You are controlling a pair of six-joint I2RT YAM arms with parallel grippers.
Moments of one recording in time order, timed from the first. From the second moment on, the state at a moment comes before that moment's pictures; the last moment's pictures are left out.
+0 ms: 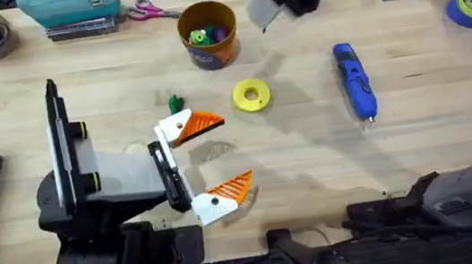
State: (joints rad) left arm -0.03 0.01 0.01 -0.13 1.18 0.04; right arm 0.68 1.67 1.99 -1.46 -0.02 -0.04
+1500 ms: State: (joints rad) left arm -0.03 0.01 0.01 -0.13 1.18 0.04; right arm 1.03 1.73 1.99 -1.29 -0.16 -0.32
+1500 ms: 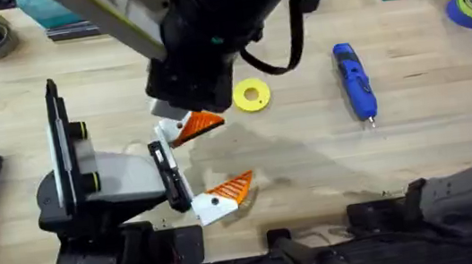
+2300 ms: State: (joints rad) left arm -0.03 0.01 0.01 -0.13 1.18 0.04; right arm 1.04 1.73 1.97 -1.30 -0.16 -0.34
